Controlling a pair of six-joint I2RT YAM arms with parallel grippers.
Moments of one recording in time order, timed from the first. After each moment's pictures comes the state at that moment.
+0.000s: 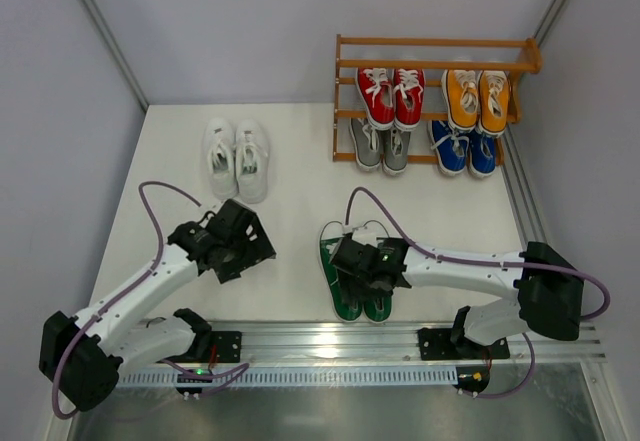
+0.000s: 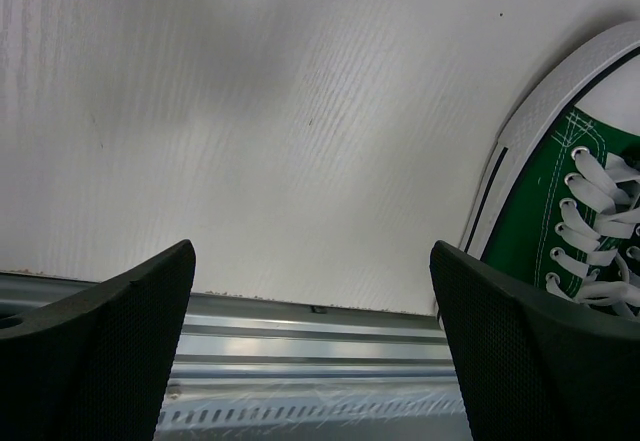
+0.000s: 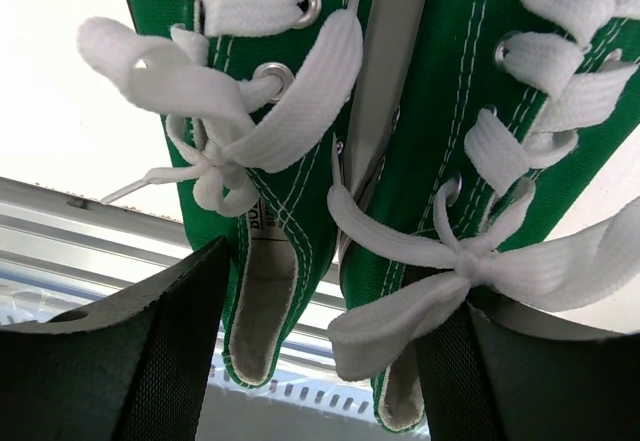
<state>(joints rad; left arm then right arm) -0.61 1.03 0.77 -0.89 -0.12 -1.04 1.14 1.39 0.85 -0.74 0.17 0.93</state>
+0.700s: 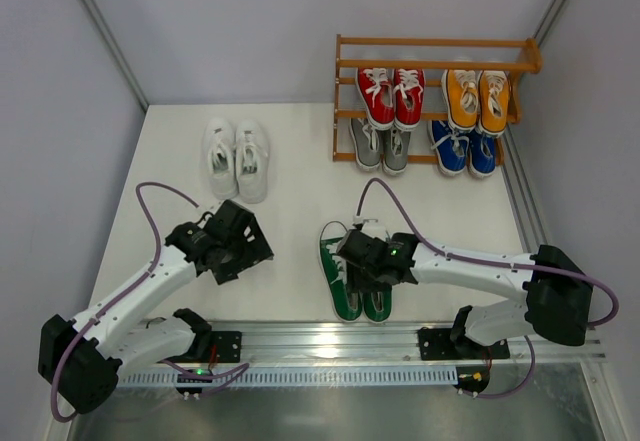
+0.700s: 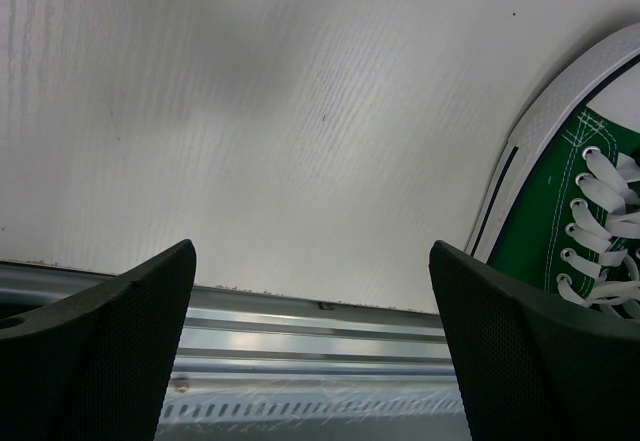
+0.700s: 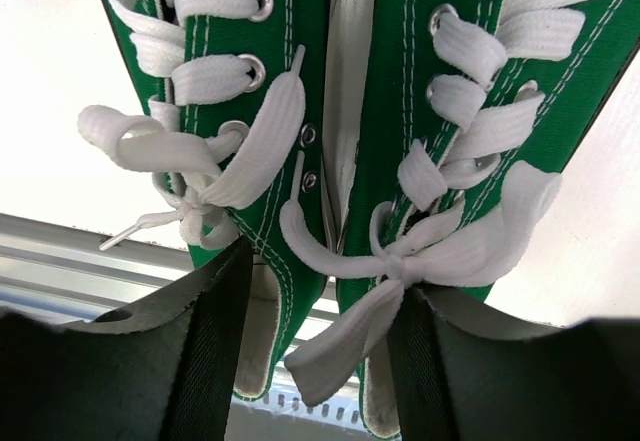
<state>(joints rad) -0.60 1.00 0.77 -0.92 -0.12 -1.04 1.08 1.34 0.84 -0.73 0.19 0.99</state>
